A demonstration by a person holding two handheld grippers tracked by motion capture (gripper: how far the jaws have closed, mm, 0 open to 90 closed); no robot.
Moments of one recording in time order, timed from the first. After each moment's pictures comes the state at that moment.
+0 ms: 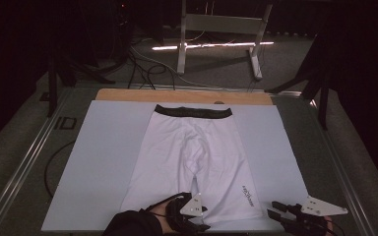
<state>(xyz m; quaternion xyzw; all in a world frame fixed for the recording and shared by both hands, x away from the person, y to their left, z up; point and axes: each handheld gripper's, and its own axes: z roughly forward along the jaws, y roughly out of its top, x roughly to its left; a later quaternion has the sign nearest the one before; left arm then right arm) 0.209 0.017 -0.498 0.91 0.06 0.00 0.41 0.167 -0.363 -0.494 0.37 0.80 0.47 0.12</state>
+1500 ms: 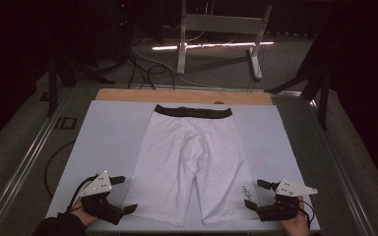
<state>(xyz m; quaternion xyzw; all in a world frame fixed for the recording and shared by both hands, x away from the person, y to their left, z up) 0.222 0.226 -0.490 0.84 0.27 0.08 0.47 0.216 -0.313 -0.505 0.33 0.79 0.50 0.12</state>
